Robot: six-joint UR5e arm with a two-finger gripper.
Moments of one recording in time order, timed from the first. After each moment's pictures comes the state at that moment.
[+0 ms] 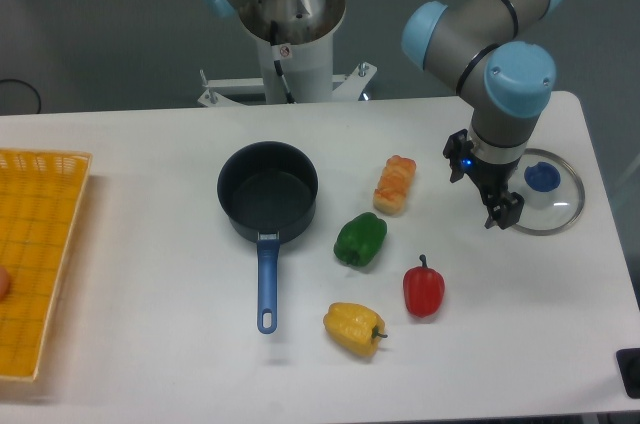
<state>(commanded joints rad) 2.75 -1.94 -1.61 -1.11 1.56 1.75</state>
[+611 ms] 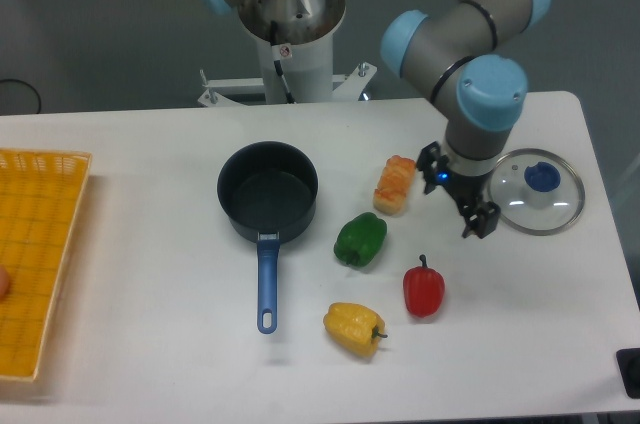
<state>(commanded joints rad) 2.70 -1.93 -1.70 -1.06 1.38 1.37</state>
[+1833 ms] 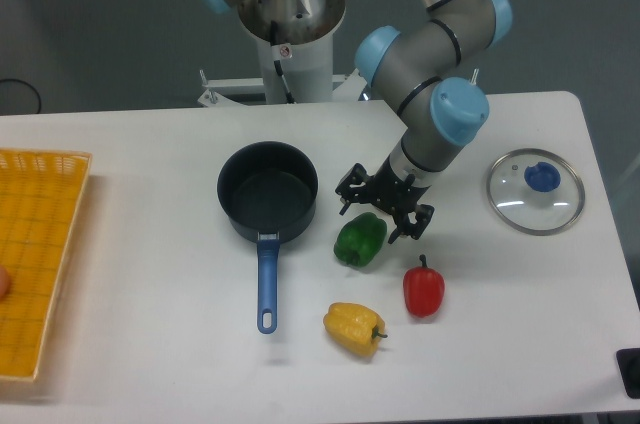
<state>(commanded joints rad) 2.69 -1.93 -1.83 -1.06 1.19 1.09</state>
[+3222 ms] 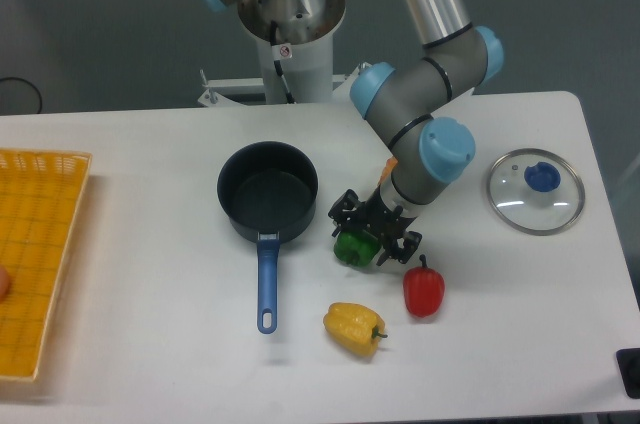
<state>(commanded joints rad) 2.65 -2.06 -1.80 -0.98 1.20 1.10</state>
